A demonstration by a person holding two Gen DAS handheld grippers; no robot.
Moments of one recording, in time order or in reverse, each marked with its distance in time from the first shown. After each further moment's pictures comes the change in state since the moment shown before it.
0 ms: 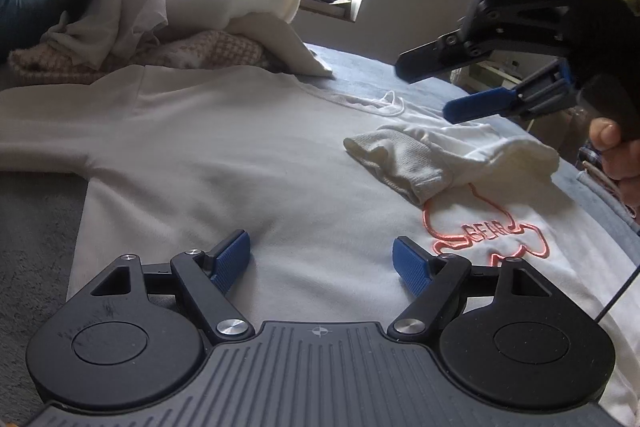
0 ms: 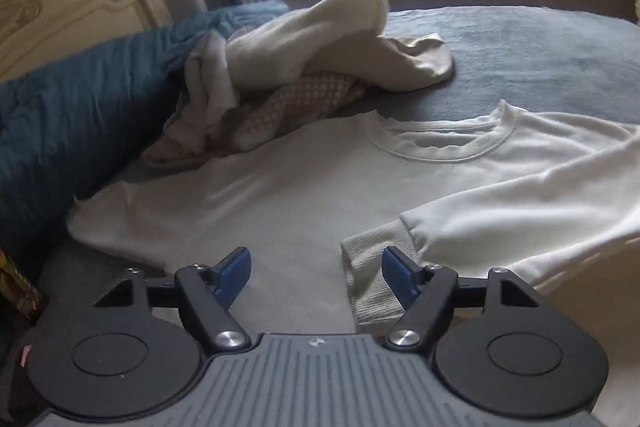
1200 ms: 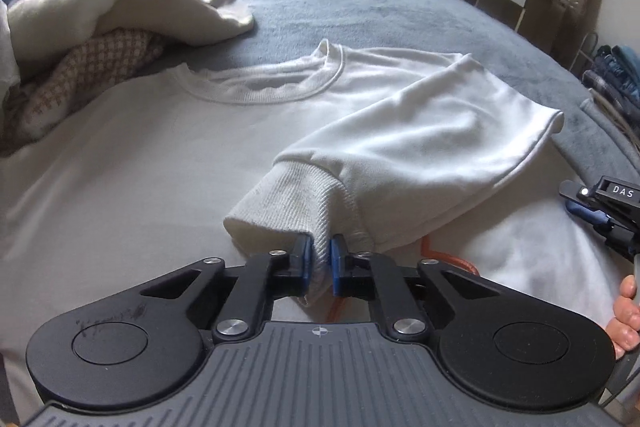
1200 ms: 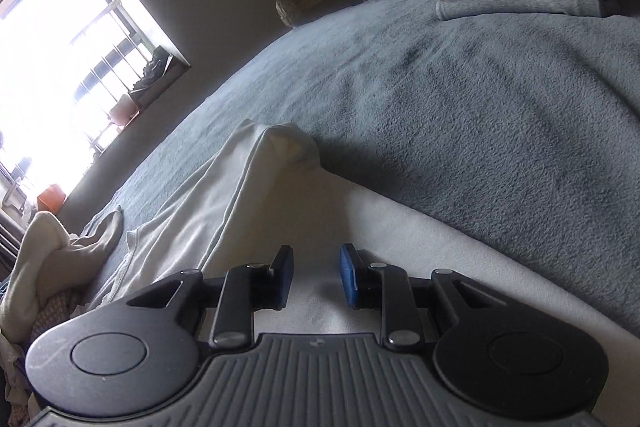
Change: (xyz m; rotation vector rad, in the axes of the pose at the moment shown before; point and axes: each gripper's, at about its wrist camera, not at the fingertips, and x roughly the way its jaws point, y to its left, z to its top) left arm 0.093 -0.098 0.094 0.225 0.293 0.027; right arm -0.077 -0.198 -0.106 0.677 -0.449 -0.503
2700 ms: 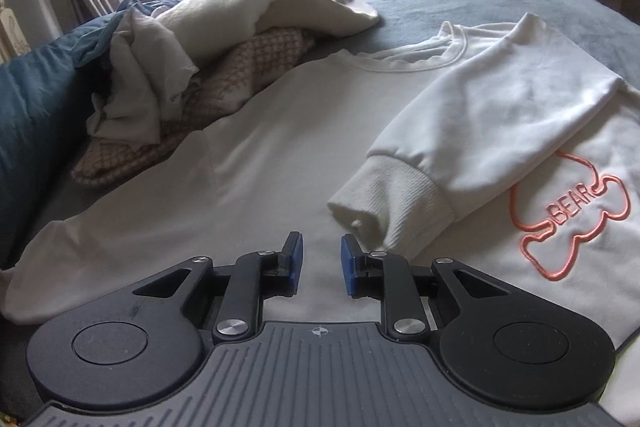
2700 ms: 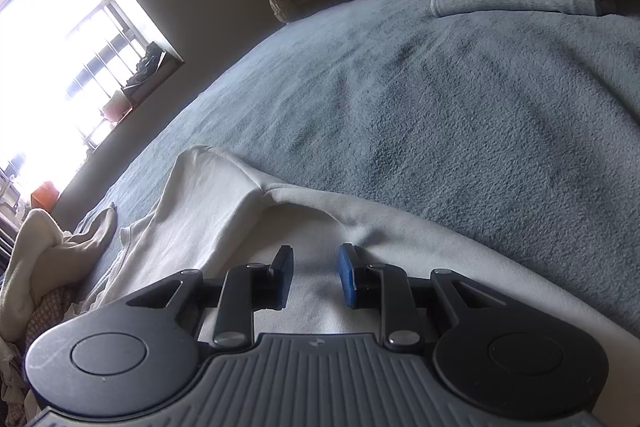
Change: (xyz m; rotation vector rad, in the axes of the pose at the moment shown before) left arm -0.077 0.070 -0.048 0.046 0.045 0.330; right arm 0.005 -0.001 0.003 0.002 0.015 -0.023
